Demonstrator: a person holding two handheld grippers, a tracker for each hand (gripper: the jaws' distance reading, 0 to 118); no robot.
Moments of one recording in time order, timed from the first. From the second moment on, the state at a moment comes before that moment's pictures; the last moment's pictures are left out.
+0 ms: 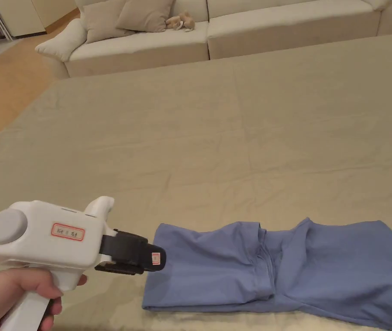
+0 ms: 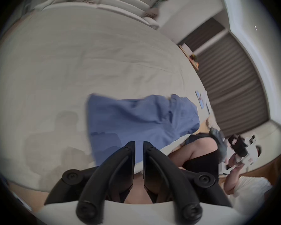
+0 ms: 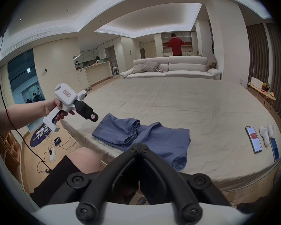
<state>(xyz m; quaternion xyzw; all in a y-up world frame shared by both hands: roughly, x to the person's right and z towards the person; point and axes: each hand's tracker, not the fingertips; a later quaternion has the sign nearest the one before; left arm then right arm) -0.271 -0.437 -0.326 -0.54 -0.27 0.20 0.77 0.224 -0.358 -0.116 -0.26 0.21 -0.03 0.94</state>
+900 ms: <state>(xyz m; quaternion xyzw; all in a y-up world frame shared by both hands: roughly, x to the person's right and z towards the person) -0.232 -0.523 -0.379 -0.55 -0.31 0.25 0.73 0.198 -0.370 -0.140 -0.31 0.21 -0.02 0.93</state>
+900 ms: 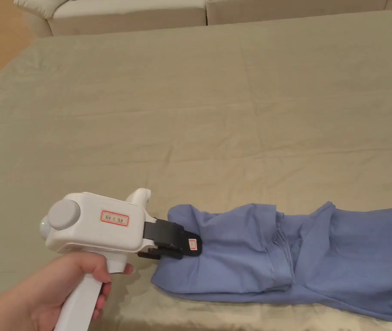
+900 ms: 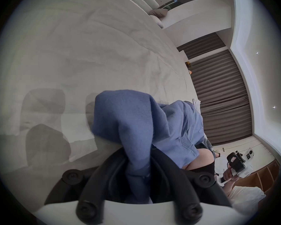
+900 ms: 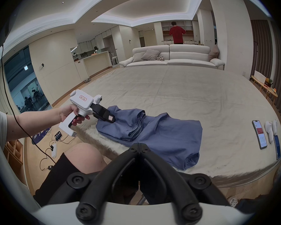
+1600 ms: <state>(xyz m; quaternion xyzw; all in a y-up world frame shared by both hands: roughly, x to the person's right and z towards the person) -0.288 -0.362 -0.339 -0.59 -0.18 0.12 0.78 0.208 -0.368 -0.128 -0.29 0.24 -0.04 0.93</state>
